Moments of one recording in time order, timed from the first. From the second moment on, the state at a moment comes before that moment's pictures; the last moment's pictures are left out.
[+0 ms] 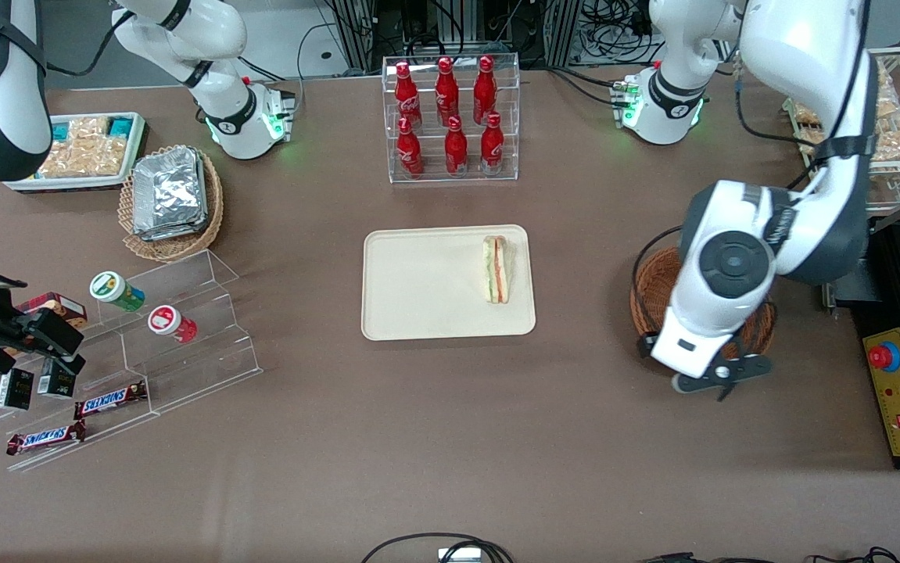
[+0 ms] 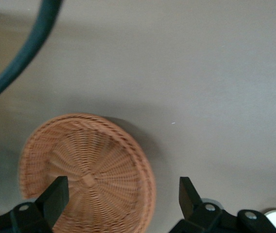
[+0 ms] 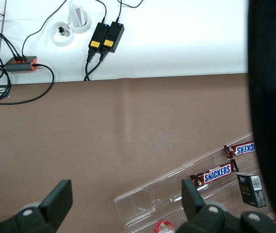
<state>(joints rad) -0.26 0.38 0.00 -1.60 0.22 1.91 -0.50</state>
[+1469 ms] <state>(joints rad) -0.26 0.15 0.37 -1.60 0.02 1.67 0.11</state>
